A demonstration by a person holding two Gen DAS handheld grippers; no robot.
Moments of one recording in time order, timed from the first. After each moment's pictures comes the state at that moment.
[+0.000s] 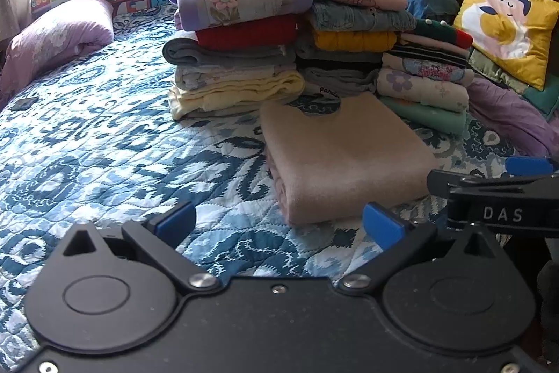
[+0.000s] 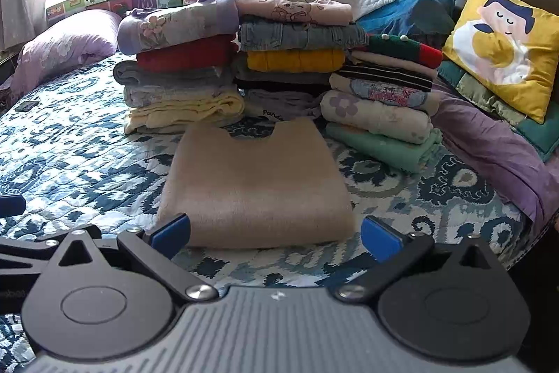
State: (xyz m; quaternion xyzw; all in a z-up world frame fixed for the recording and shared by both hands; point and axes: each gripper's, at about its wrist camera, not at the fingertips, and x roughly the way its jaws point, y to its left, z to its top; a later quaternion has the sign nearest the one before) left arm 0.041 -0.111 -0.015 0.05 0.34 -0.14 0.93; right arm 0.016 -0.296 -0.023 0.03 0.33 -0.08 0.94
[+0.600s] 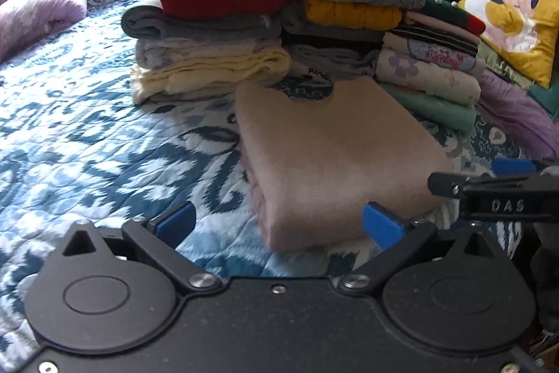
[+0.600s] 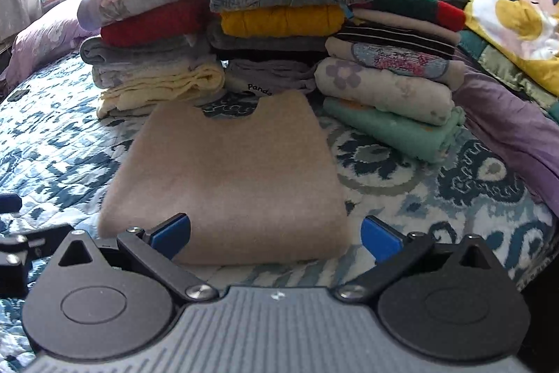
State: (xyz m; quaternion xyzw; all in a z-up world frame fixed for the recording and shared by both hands) left arm 0.115 -0.133 -0.058 0.02 0.37 -0.17 0.91; right arm 0.088 -0.355 -0.078 0.05 0.37 -0.05 0.93
